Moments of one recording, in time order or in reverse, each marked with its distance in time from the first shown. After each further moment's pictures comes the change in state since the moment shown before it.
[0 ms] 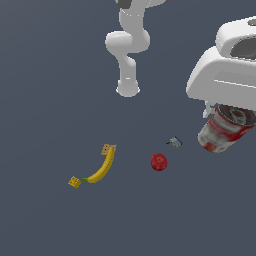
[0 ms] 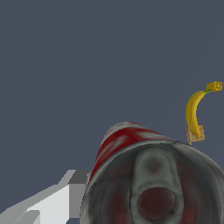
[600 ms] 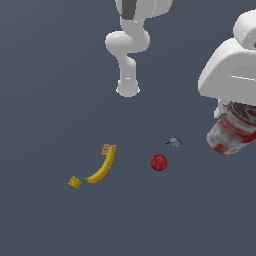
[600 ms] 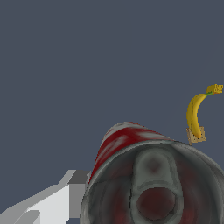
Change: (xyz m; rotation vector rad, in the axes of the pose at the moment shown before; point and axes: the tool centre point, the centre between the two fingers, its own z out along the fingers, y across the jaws) arm 0.007 -0.014 -0.013 0.000 0.000 0.000
